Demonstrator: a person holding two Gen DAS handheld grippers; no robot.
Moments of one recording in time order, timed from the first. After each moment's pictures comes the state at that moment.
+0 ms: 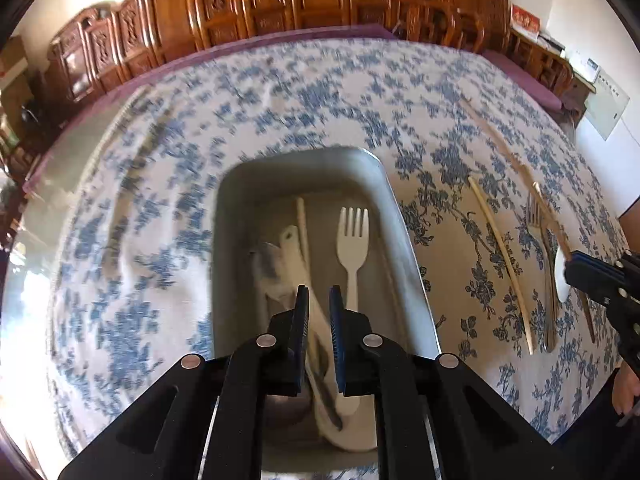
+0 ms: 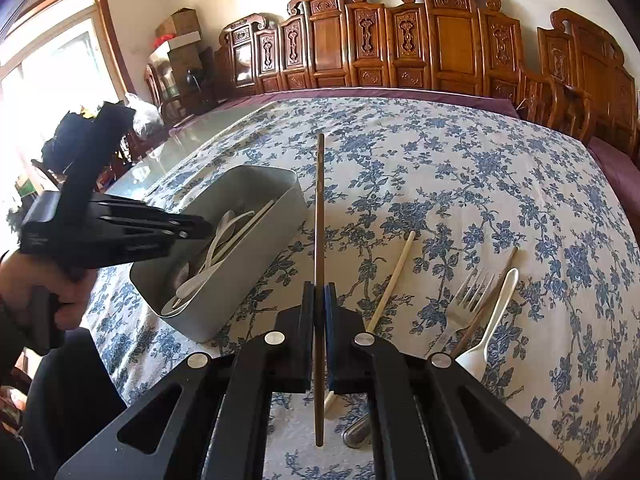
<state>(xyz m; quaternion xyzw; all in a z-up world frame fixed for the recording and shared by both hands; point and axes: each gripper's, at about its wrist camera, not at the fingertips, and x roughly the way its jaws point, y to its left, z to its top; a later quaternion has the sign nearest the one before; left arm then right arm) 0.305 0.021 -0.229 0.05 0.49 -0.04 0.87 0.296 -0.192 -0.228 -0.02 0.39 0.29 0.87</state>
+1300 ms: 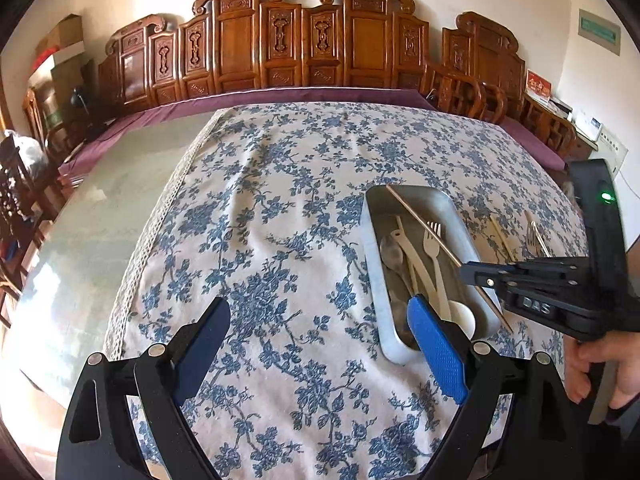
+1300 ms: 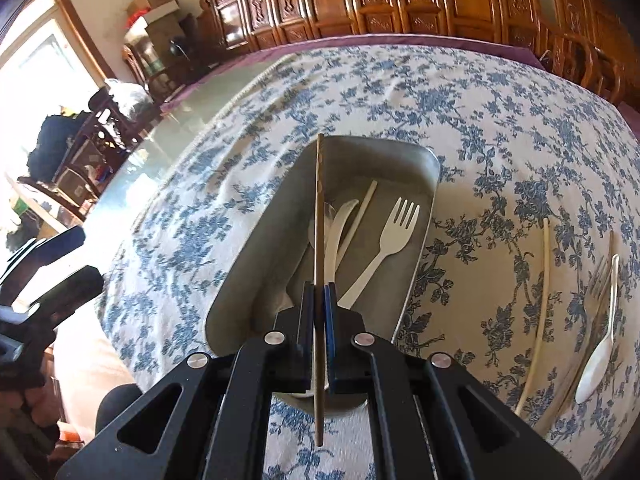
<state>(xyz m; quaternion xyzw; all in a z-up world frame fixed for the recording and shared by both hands) 0.207 0.144 -0.173 0.00 0.41 -0.01 0.91 0.316 -0.038 -0.237 0.00 0.50 0.25 0.83</state>
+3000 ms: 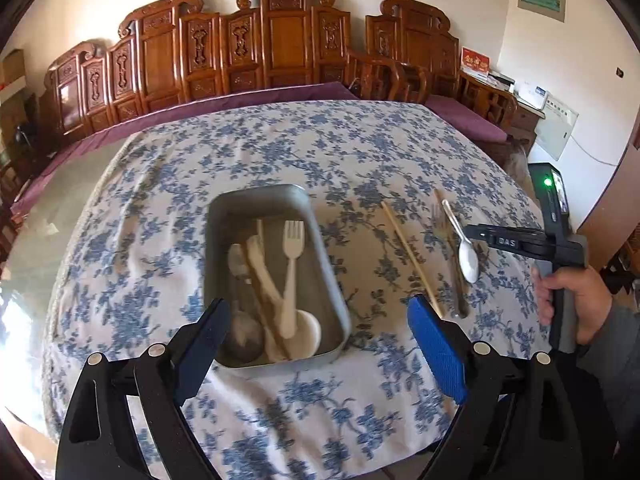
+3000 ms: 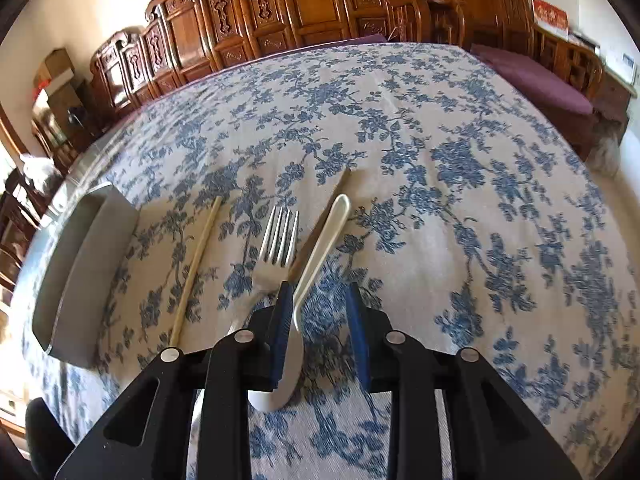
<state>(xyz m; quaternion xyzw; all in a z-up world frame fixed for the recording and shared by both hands) 0.209 0.002 -0.172 0.02 0.41 -0.11 0.91 0.346 -0.299 -0.284 0.07 0.47 0.10 0.88</state>
